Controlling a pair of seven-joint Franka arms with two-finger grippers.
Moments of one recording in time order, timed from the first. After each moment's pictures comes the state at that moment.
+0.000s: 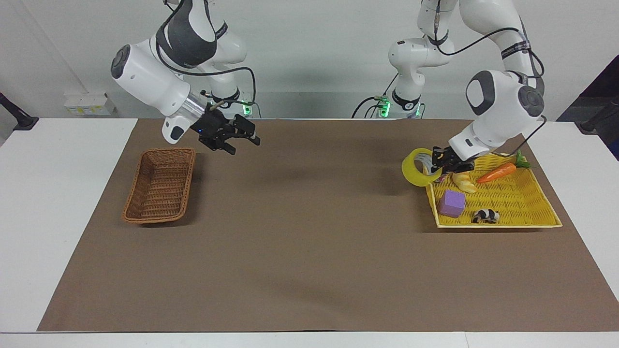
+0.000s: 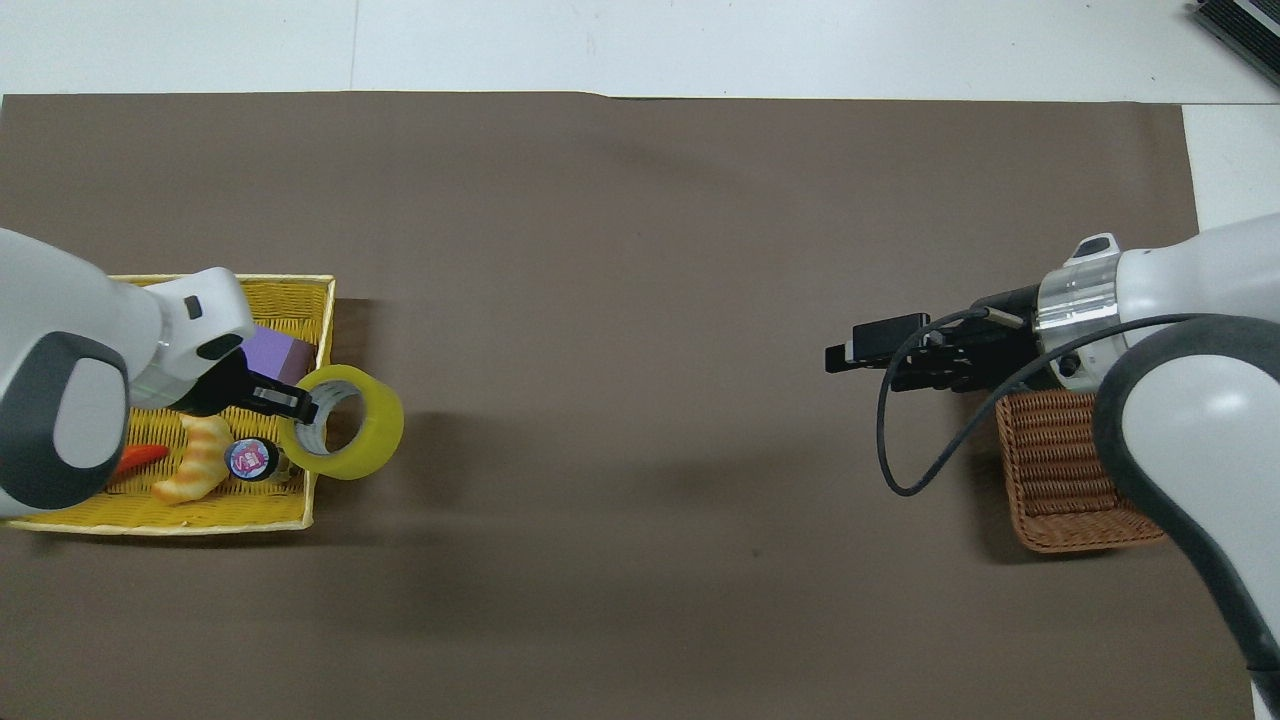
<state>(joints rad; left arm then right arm) -0.04 0.01 -0.09 -2.06 -0.22 1.92 0.27 0.07 -0.03 0.05 -1.95 0.68 1.89 0.01</state>
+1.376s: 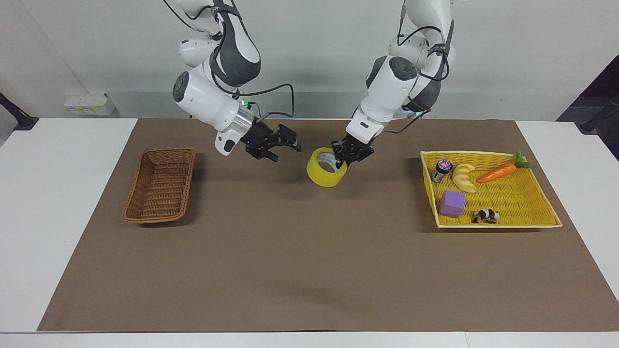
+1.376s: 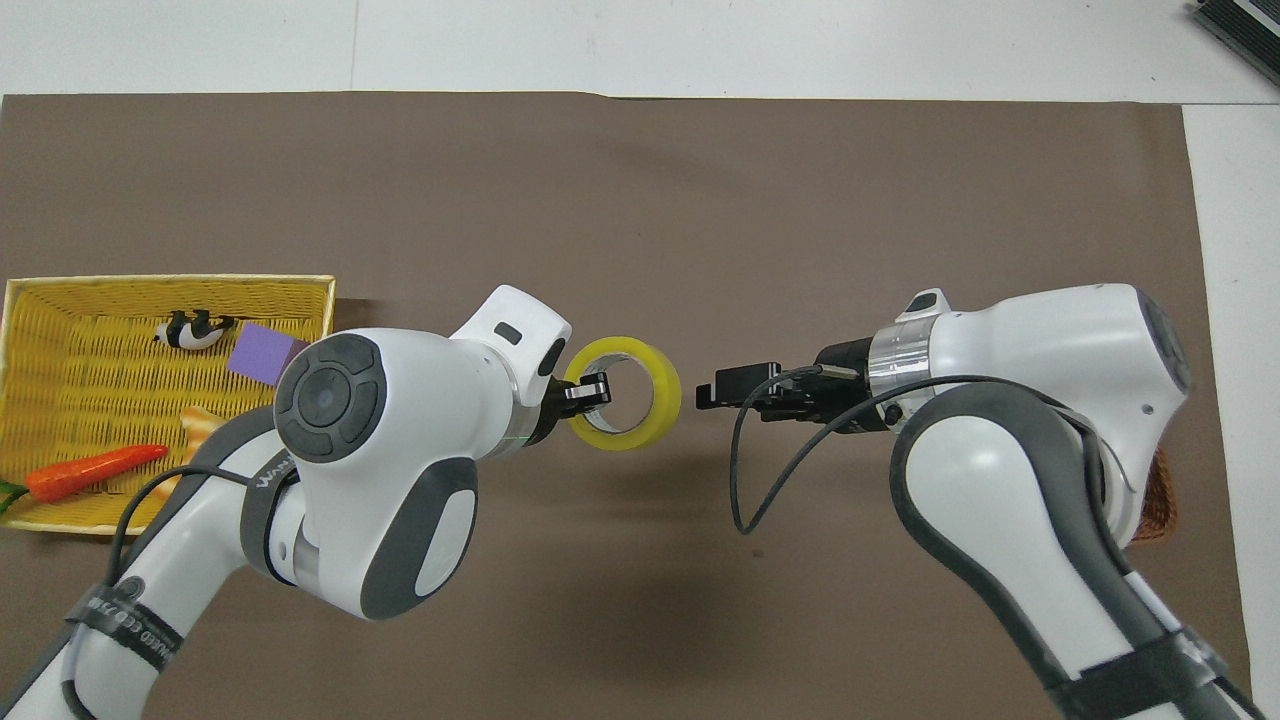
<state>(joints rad) -0.52 0.04 -0.09 -2.03 -0.31 2.31 -0.56 0.26 0.00 0.05 -2.08 0.82 2.11 -0.05</state>
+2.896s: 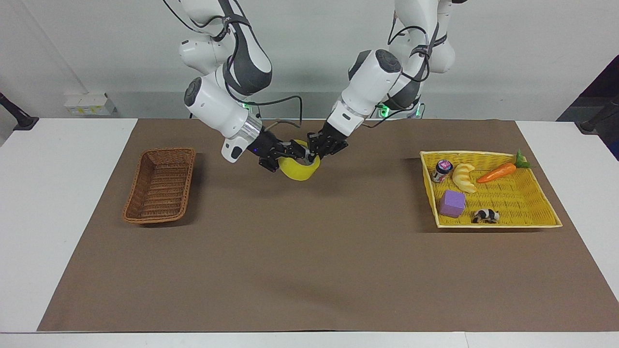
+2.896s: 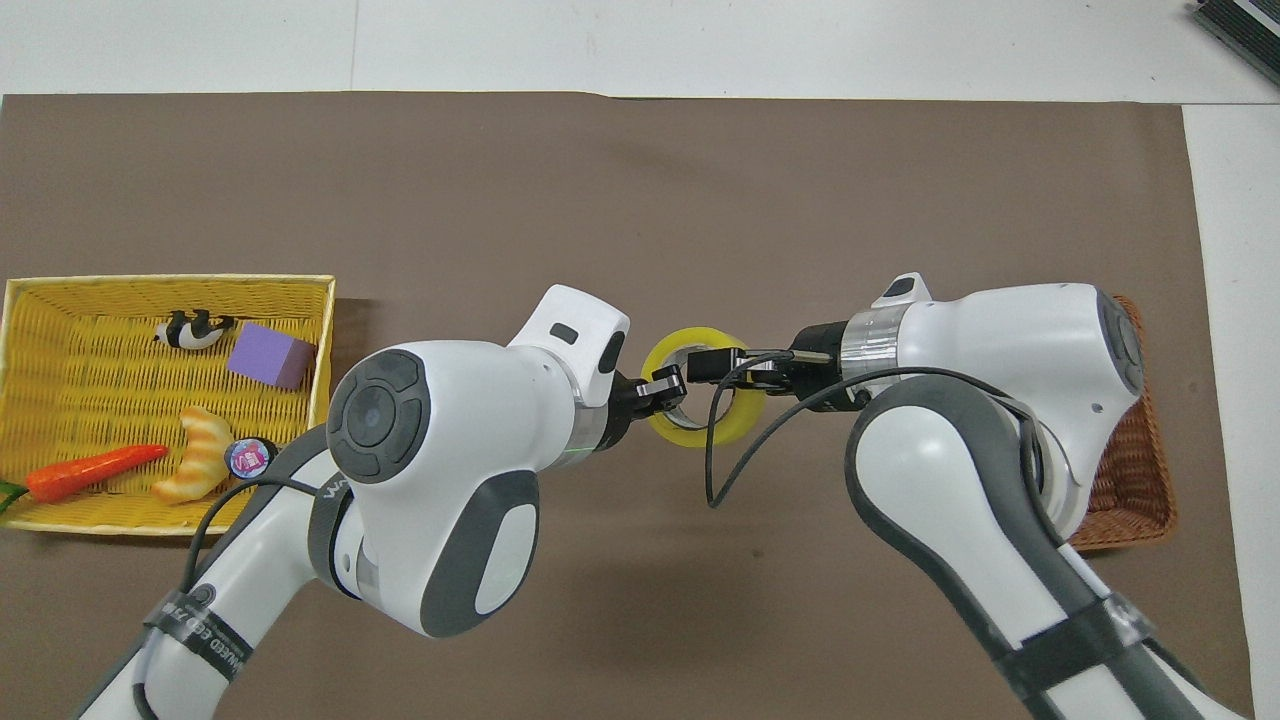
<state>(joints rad) -0.60 0.08 -0.08 -1.96 -0.47 2.38 -0.64 0.30 0.05 0.04 -2.06 0.83 2.23 -0.08</state>
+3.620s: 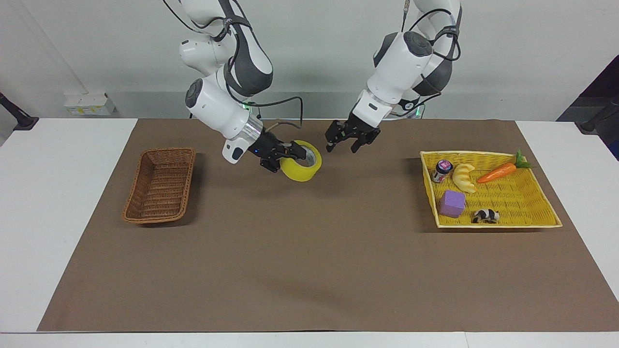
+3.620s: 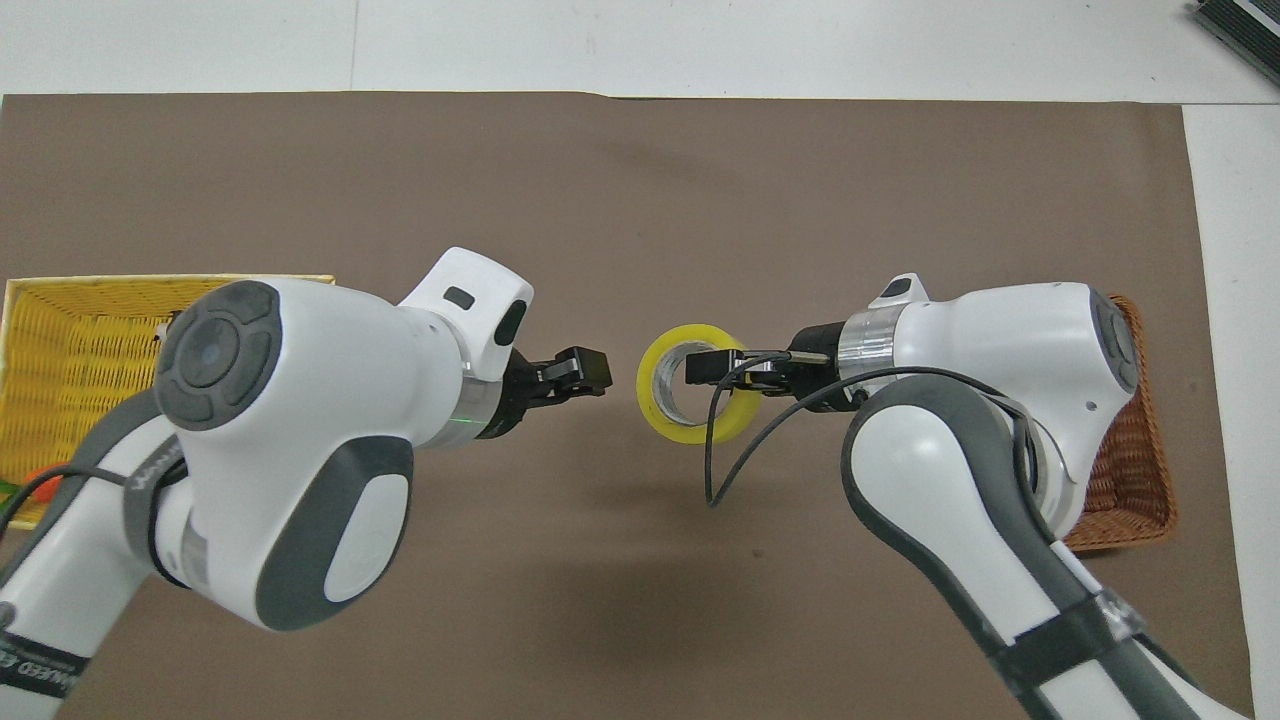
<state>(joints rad) -0.47 -0.02 -0.05 -1.91 -0.30 2.04 -0.57 0.30 0.06 0.04 -2.06 0.79 2.23 -0.08</state>
